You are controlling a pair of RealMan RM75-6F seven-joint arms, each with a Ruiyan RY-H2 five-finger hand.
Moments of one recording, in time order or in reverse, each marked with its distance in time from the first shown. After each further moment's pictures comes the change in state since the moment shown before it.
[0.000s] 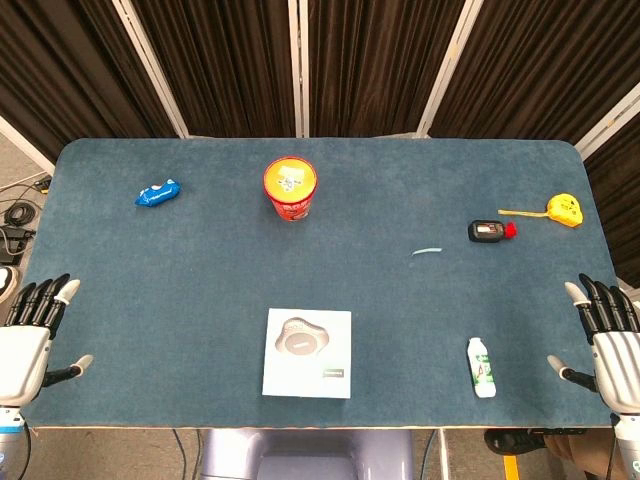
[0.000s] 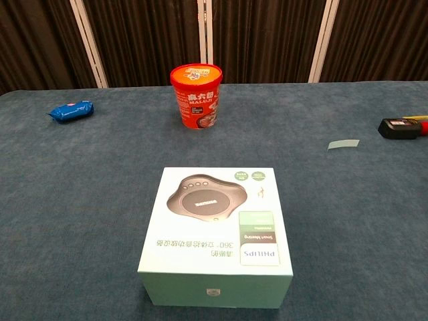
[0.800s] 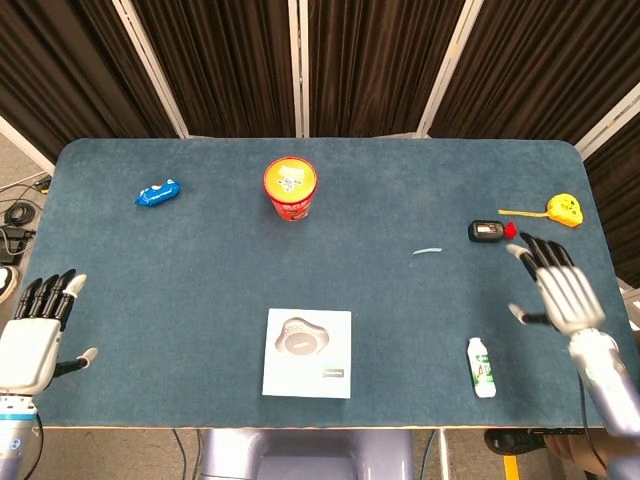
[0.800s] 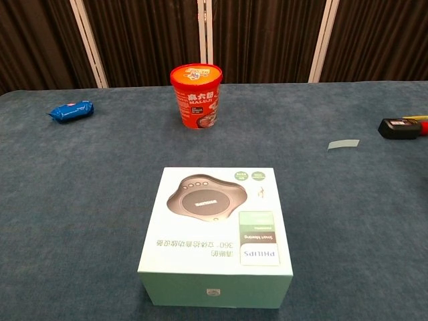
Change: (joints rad) left arm -0.029 -0.071 -0.034 0.034 -0.079 -0.037 0.094; right arm 0.340 -0.024 0.131 0.105 0.218 -0.519 0.062
